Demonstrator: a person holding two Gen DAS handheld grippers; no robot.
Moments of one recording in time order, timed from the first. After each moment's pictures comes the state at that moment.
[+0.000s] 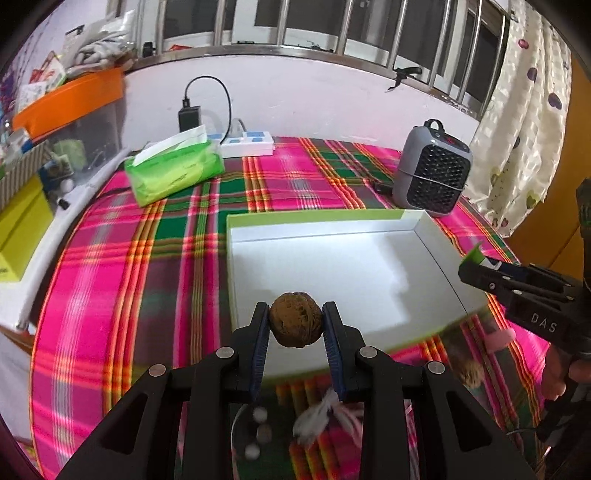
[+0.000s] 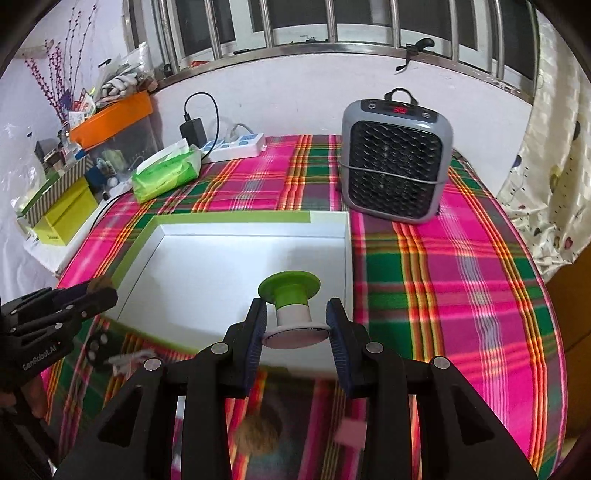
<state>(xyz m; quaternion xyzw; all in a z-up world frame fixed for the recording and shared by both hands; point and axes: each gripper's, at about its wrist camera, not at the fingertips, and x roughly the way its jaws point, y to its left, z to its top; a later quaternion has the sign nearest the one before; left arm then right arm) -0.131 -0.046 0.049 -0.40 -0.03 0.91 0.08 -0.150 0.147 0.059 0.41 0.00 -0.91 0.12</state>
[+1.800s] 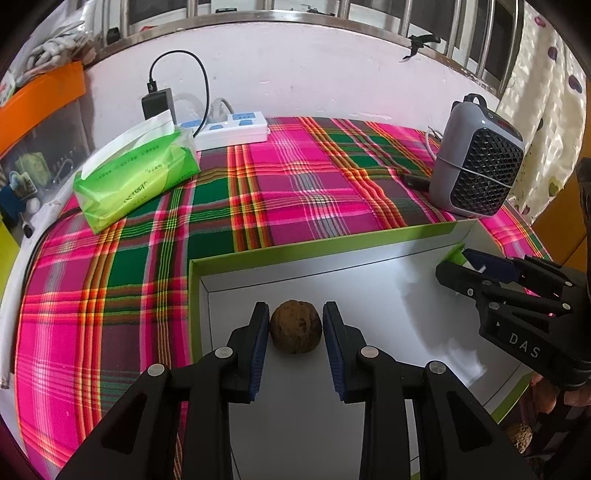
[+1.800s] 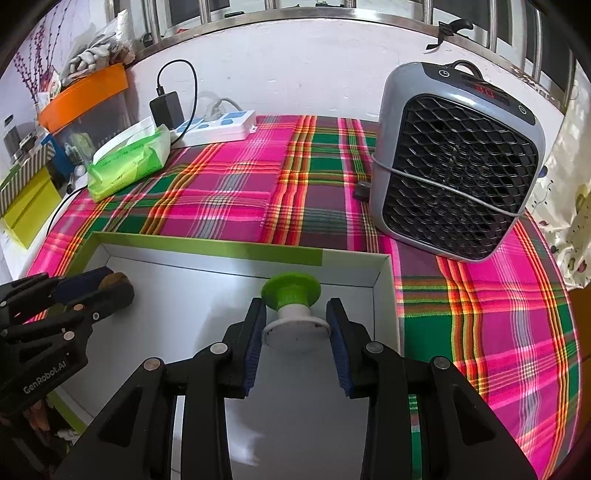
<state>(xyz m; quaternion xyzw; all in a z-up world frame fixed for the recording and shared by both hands) -0.221 -0.032 0.014 -0.43 0.00 0.90 0.08 -0.232 0.123 0.019 0.43 0.03 -0.90 0.11</state>
